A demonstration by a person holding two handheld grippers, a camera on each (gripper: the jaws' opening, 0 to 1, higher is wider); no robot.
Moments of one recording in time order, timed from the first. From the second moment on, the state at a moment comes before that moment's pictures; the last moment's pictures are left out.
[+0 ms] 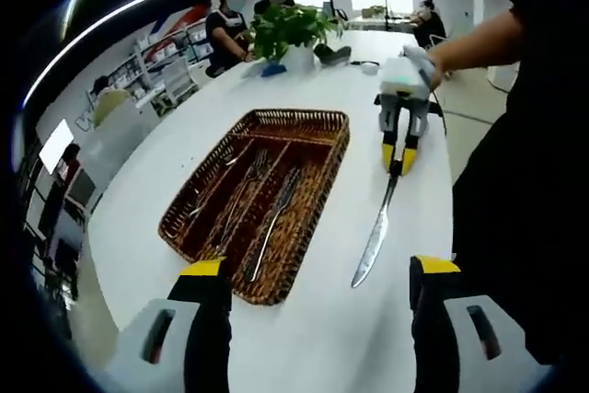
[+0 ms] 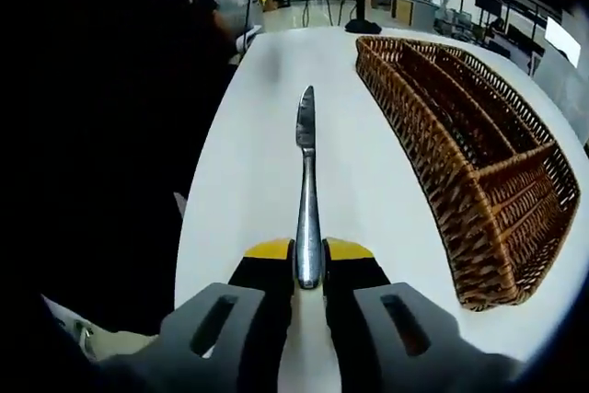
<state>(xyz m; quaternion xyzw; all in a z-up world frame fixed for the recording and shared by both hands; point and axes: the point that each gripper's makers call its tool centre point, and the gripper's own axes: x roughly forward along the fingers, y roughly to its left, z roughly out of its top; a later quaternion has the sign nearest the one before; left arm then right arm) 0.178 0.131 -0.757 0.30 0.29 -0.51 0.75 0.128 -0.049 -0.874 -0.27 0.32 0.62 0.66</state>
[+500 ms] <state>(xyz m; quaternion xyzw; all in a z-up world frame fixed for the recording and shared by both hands) 0.167 0.112 -0.819 0.32 0.33 -0.56 0.69 0.157 -0.045 -0.830 -0.23 0.31 0.57 0.73</state>
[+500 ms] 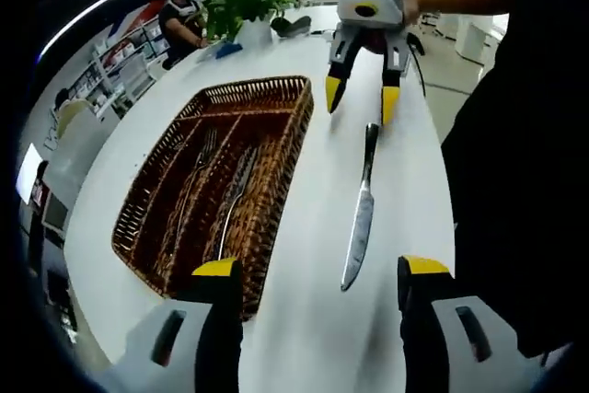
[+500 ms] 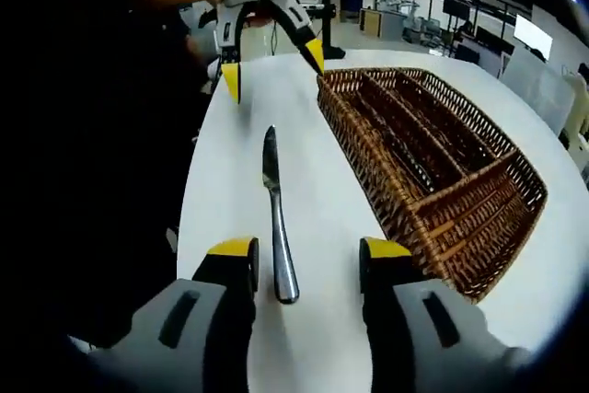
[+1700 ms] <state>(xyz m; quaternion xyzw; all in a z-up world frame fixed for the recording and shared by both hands) 0.136 0.094 -0.873 0.39 0.34 -0.63 0.59 0.171 -0.032 -0.794 -0.19 0.28 0.53 0.78</state>
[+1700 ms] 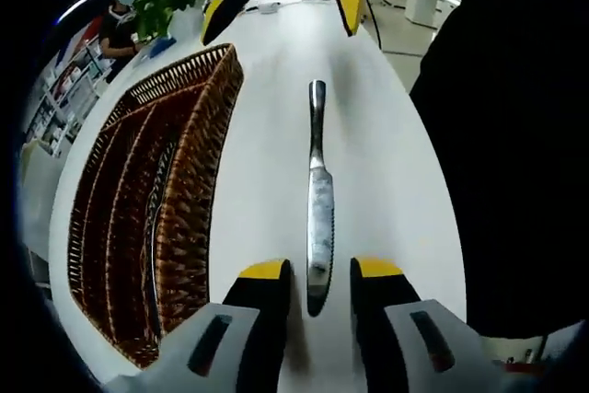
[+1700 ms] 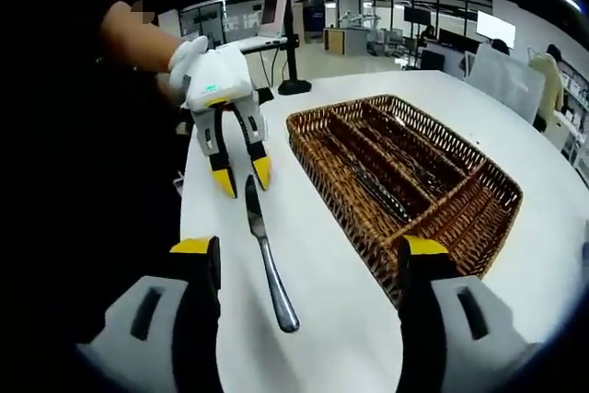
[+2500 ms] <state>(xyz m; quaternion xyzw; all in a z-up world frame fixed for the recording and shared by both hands) 0.139 0.094 -0.874 0.42 0.37 -0.60 0.58 0.163 -0.045 -0.806 -0.19 0.31 0.51 0.78</state>
